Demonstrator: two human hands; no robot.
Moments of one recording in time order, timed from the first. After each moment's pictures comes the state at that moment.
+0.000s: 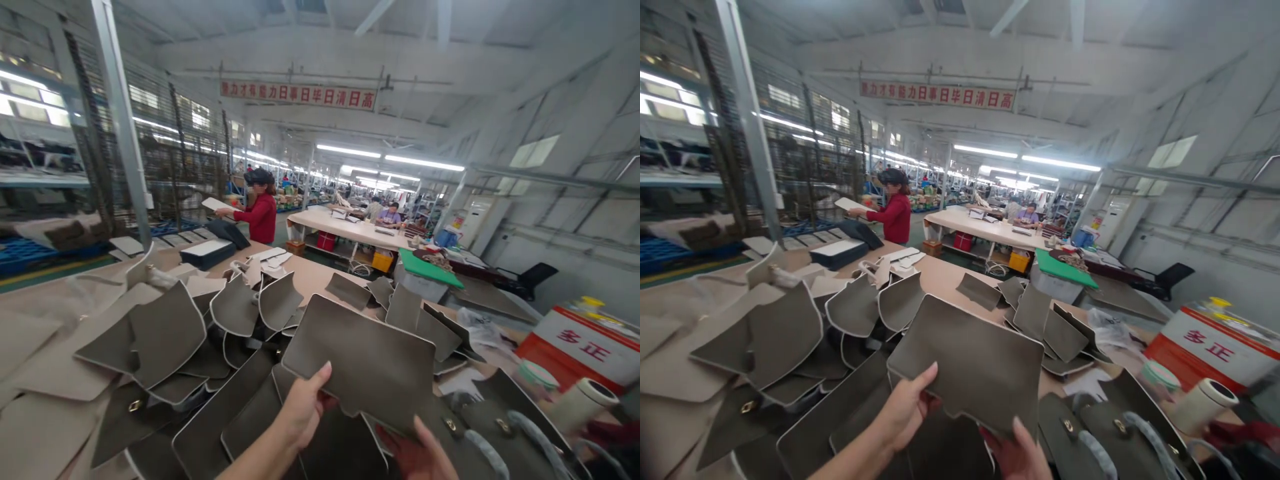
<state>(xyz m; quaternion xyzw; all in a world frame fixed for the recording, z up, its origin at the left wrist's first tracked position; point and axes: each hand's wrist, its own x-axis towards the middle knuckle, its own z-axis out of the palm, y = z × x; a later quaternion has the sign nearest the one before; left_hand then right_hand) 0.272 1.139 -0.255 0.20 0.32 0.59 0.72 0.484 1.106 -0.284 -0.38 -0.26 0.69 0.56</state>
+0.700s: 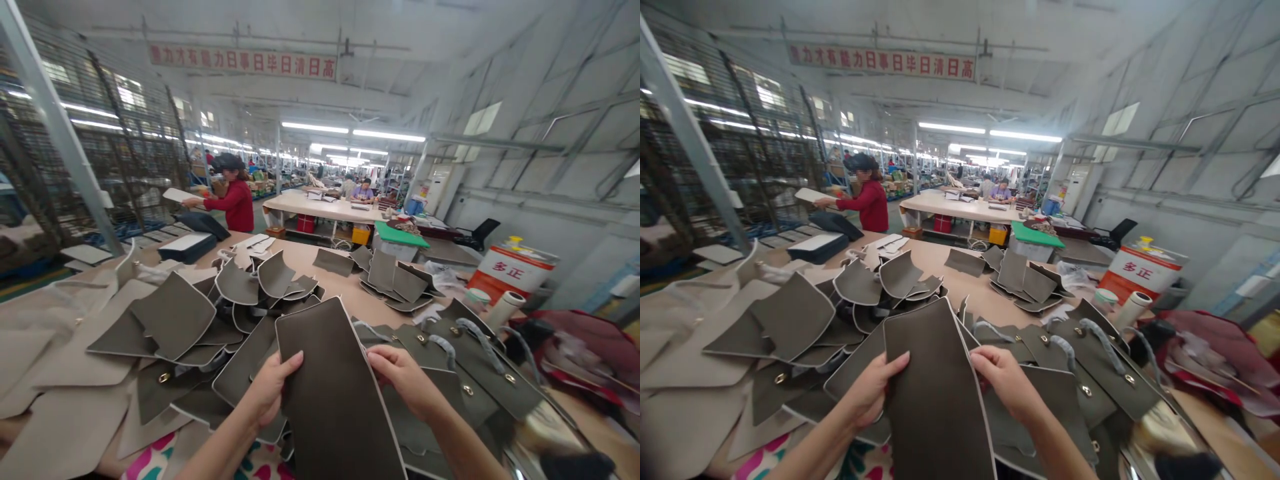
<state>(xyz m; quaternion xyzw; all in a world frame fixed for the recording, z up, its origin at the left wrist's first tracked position) 0.191 1.036 -0.251 0.29 0.34 0.47 0.76 0.424 1.021 -0.210 -0.48 -0.57 0.55 0.38</state>
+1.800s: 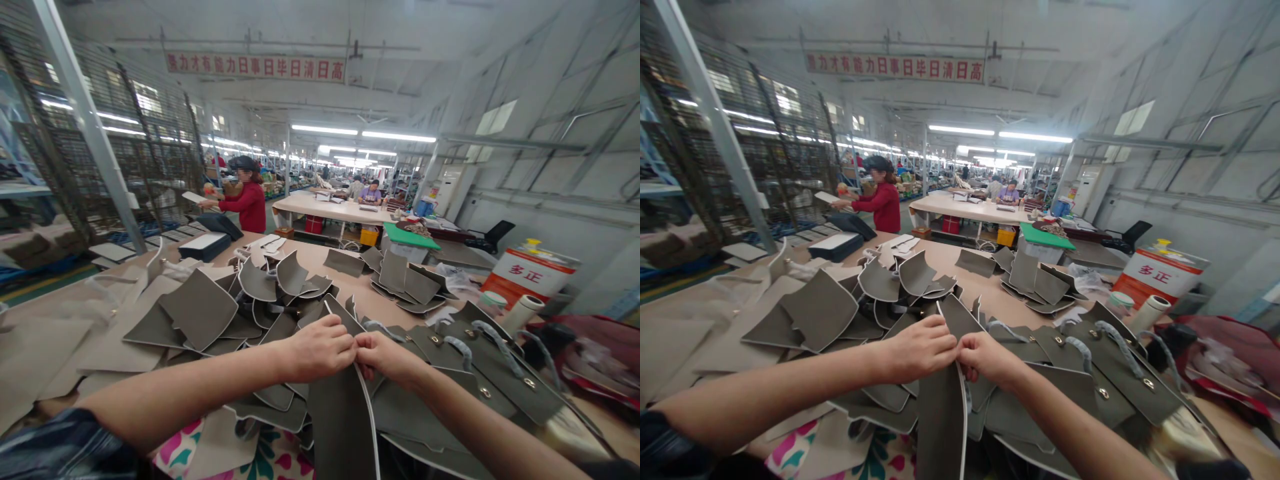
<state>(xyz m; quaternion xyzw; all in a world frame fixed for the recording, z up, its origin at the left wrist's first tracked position) 0.178 1.058 -0.165 0.96 0.08 0.16 -0.21 0.356 1.043 -0.188 -0.48 -0.66 0.54 0.22</state>
